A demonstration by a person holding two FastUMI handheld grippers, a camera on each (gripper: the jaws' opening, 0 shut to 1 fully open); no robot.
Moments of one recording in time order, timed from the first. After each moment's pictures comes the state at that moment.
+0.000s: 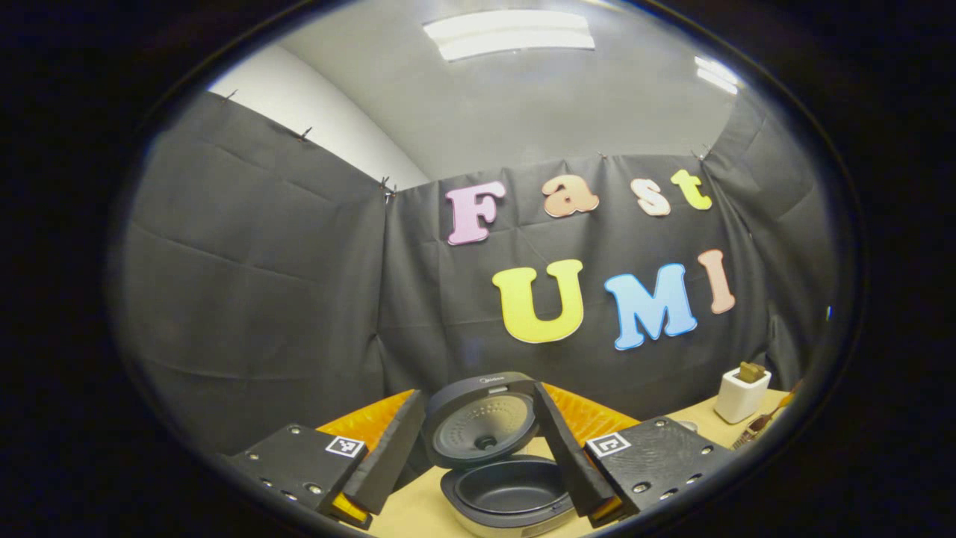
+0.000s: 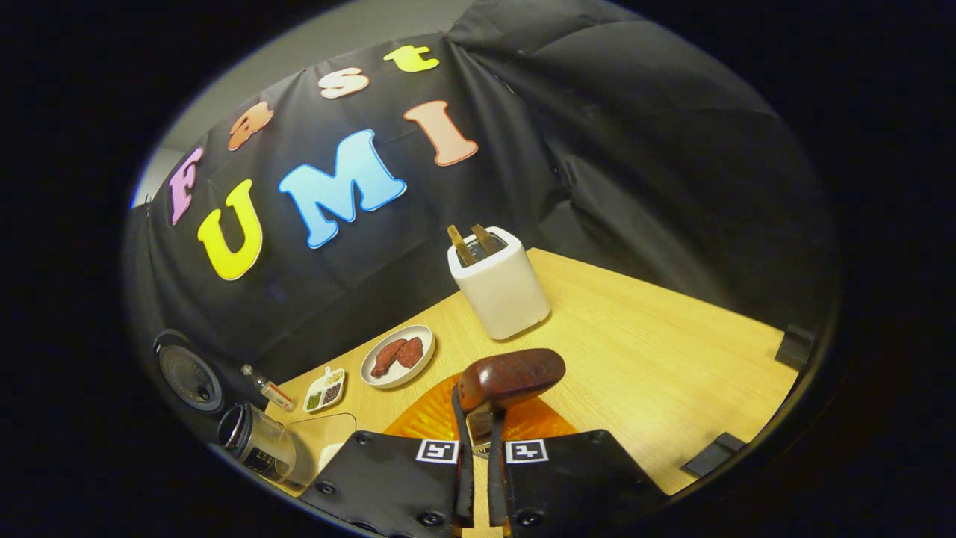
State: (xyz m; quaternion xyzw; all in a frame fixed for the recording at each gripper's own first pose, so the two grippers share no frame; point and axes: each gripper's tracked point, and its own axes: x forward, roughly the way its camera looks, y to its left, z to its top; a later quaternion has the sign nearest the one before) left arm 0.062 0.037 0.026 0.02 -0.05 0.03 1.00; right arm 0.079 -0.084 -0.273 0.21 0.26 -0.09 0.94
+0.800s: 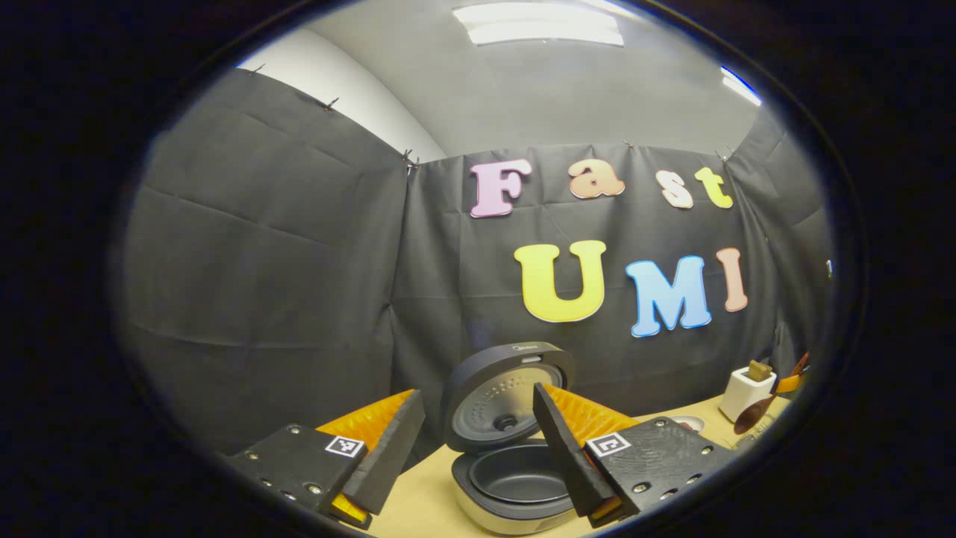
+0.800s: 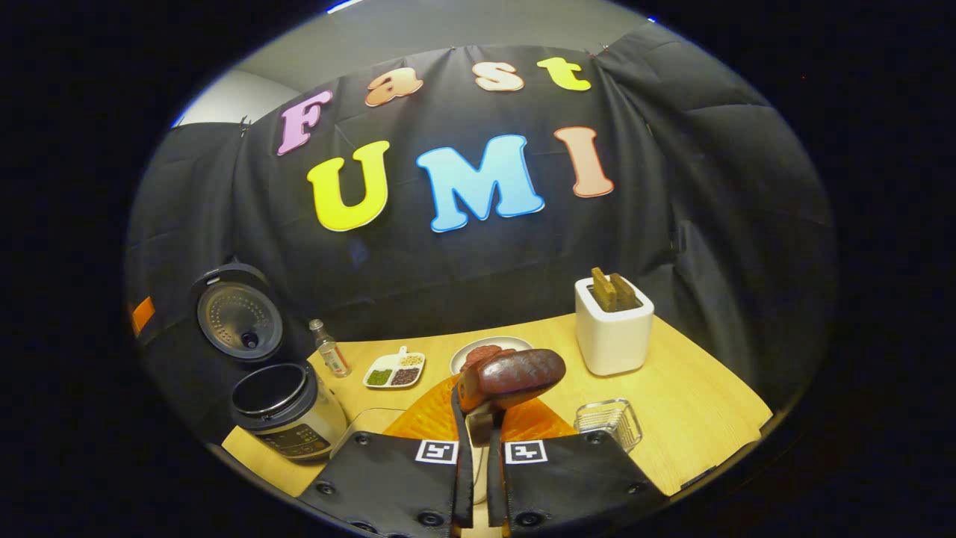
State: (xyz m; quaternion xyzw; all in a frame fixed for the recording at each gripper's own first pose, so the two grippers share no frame) left arm 0.079 0.092 -0.027 -0.01 -0.01 0.05 1.00; right arm 0.091 0.073 -0.186 0.09 0.23 0.08 0.97
